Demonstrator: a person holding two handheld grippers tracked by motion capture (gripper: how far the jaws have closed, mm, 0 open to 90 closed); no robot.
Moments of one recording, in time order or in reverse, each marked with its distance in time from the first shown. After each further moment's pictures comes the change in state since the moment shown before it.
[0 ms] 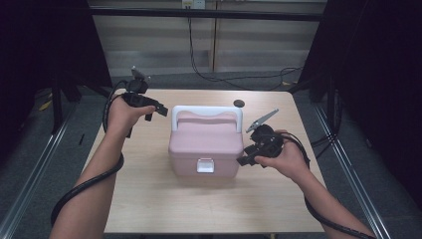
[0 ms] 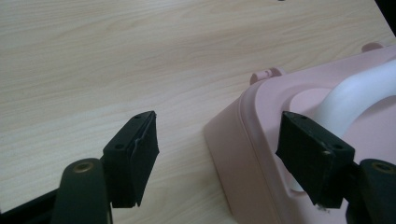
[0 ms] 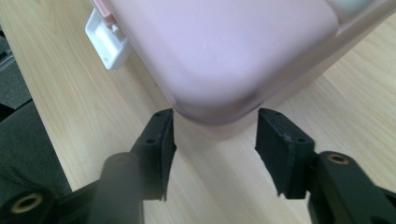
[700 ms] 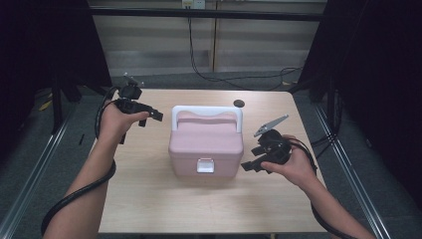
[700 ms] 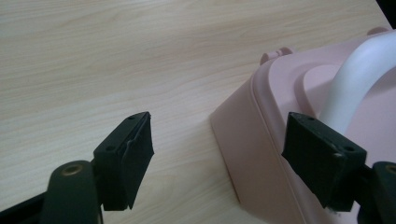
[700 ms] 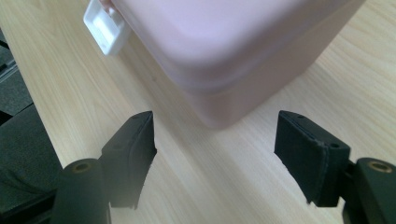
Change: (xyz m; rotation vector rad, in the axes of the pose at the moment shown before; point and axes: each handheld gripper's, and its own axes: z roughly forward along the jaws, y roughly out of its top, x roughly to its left) left arm 0.014 -0.019 -0.007 -0.013 -0.014 0.002; right arm -0.001 -0.023 -0.007 -0.052 -0.015 0.031
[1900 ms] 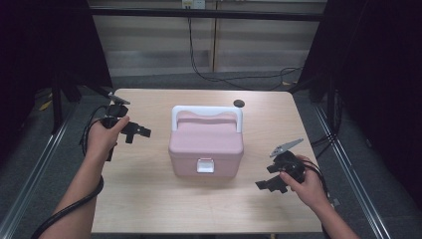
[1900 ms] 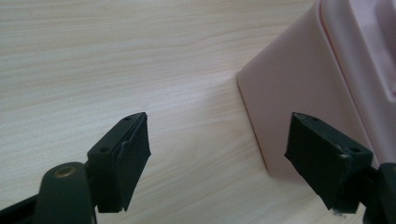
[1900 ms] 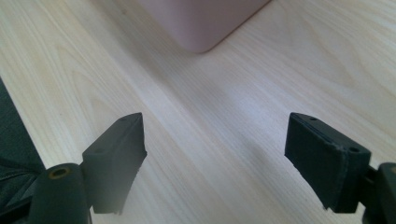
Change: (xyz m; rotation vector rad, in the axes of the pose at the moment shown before) left arm 0.040 -0.050 0.012 0.040 -0.034 -0.052; right arm -0.018 -0.075 0.016 0.017 -0.007 0.074
